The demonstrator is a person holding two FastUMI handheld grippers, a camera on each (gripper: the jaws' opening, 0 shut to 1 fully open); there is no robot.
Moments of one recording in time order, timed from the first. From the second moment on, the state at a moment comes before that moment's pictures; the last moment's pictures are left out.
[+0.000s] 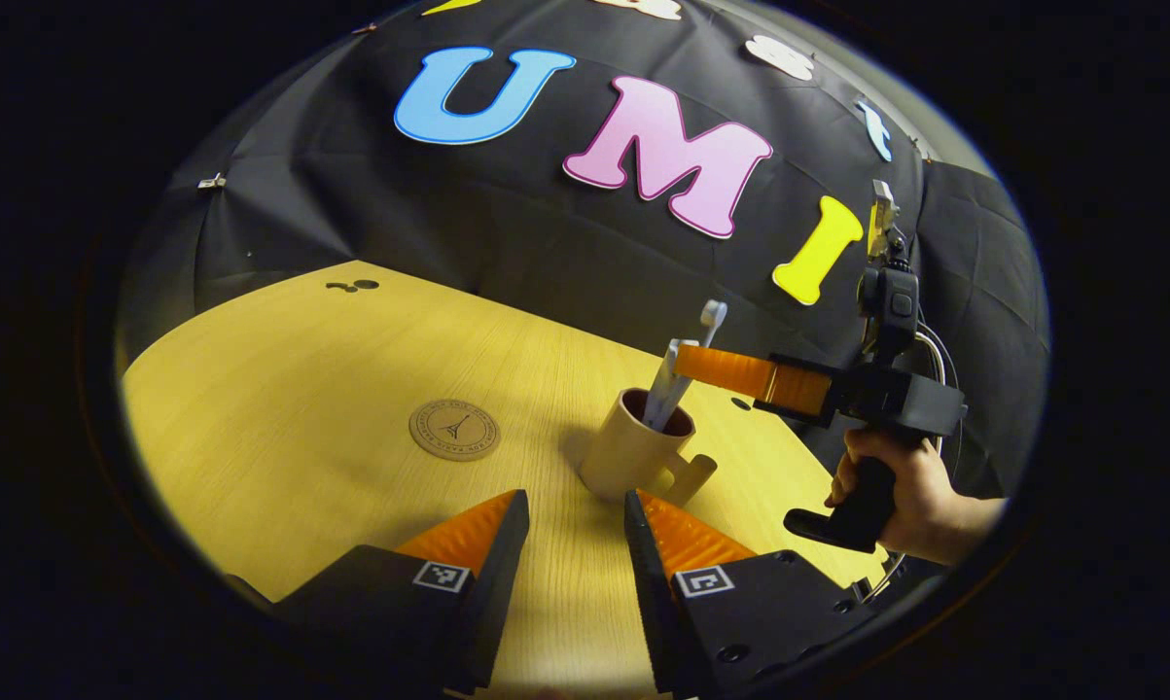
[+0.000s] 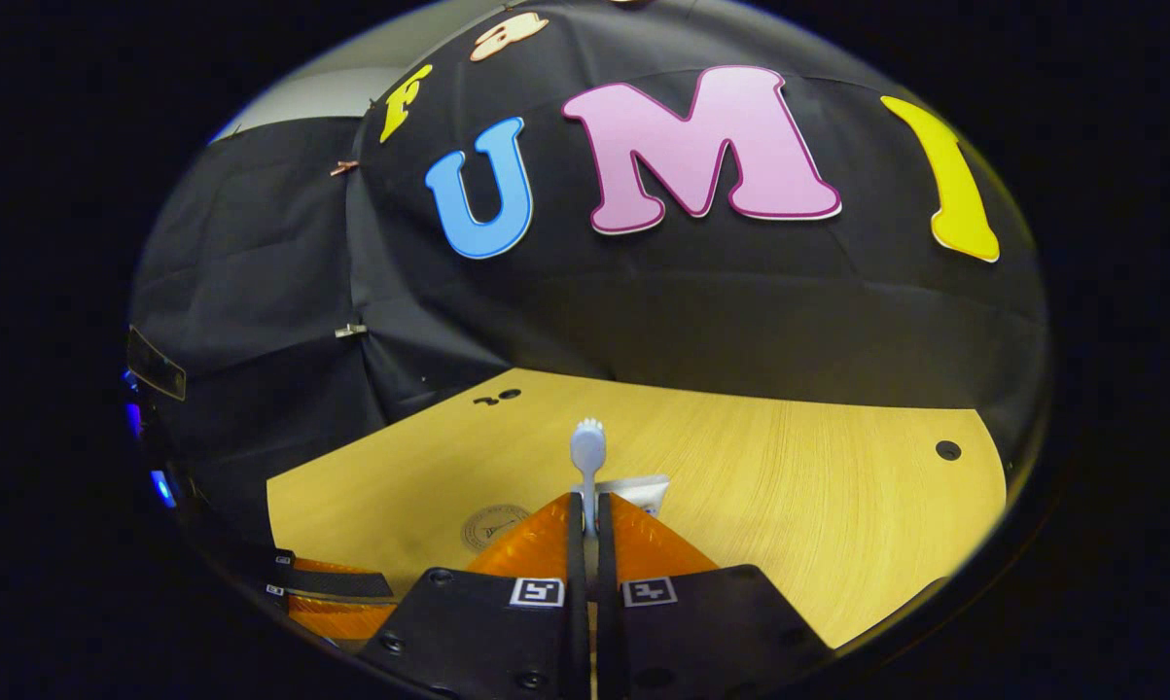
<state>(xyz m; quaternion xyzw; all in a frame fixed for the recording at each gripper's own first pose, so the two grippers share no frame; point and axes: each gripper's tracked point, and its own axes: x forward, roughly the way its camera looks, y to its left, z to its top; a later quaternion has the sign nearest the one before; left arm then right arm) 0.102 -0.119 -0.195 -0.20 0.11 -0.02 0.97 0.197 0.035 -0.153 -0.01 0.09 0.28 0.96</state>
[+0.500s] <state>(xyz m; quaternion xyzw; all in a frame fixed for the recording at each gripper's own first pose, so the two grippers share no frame) 0.094 -0.113 -0.193 -0.18 0.13 -0.03 0.97 0.178 0.019 -0.161 0.01 0.14 0.25 0.96</state>
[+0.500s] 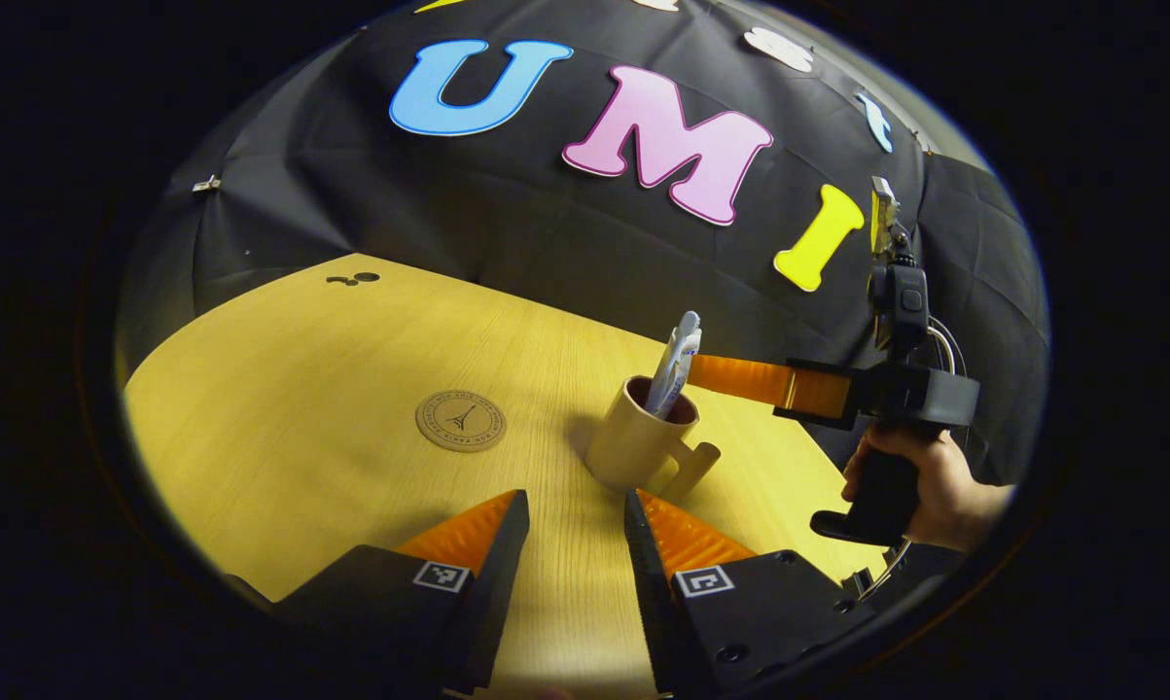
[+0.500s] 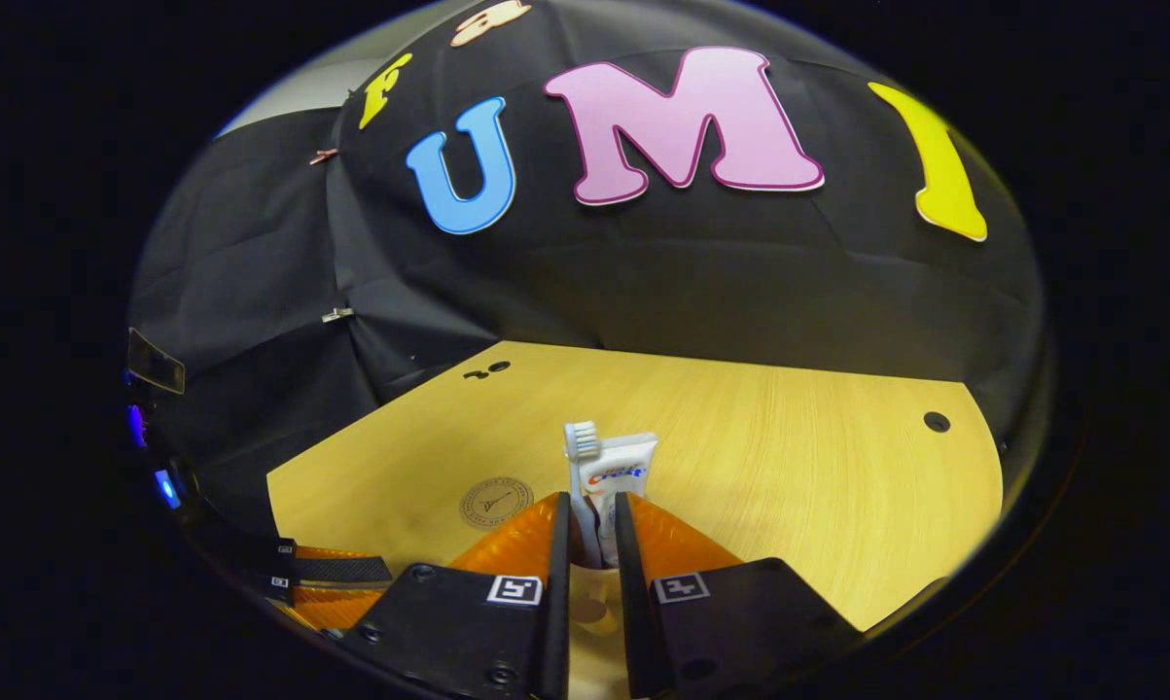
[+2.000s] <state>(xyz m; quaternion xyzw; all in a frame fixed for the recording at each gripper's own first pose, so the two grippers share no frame) 0.033 0.018 -0.194 -0.16 0.19 -0.03 0.97 0.168 0.014 -0.293 -0.06 0.48 0.09 0.87</state>
